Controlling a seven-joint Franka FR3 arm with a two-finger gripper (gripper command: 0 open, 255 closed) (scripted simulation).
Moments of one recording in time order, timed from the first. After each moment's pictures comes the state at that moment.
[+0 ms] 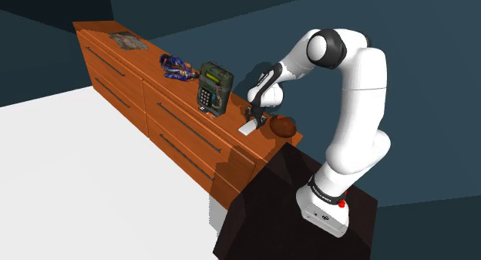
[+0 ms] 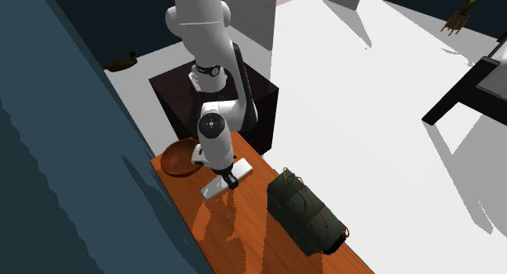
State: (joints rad) arm -0.36 0.54 -0.10 -2.21 0.14 2.74 0.99
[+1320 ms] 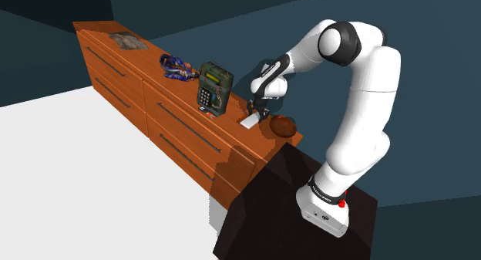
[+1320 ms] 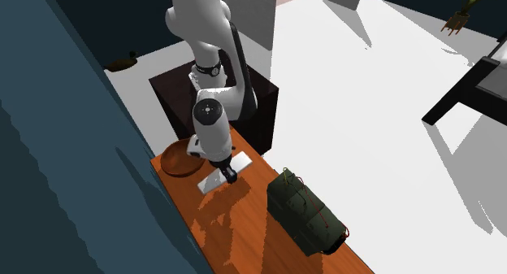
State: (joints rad) arm -0.34 0.41 -0.12 -2.24 0.11 2.64 1.01
